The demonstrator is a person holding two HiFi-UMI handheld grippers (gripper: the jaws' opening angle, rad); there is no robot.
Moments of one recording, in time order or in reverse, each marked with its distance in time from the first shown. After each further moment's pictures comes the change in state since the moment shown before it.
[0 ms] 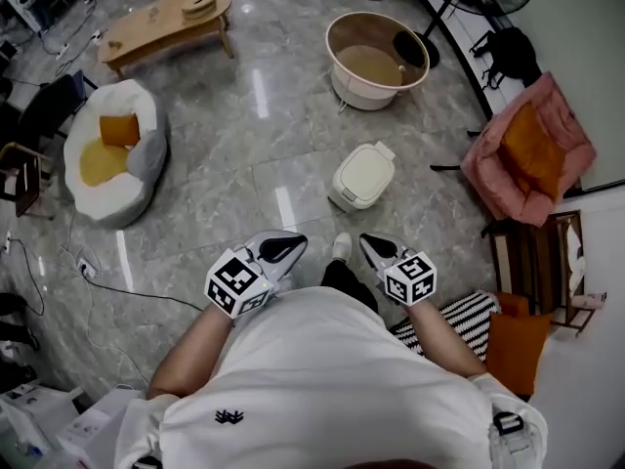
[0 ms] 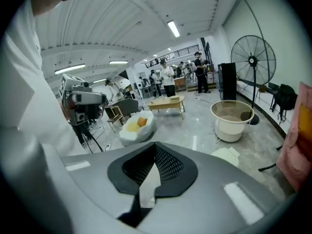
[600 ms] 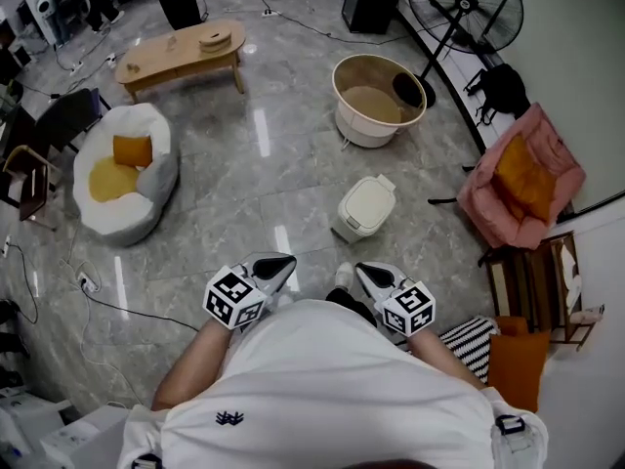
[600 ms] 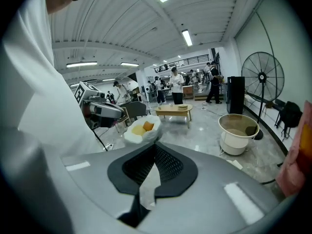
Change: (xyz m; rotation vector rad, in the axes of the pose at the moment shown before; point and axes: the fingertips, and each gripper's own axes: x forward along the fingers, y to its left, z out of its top) left arm -0.060 0.001 -0.028 -0.041 0.005 0.069; right arm -0.029 0.085 0.025 -0.127 -0.077 0.032
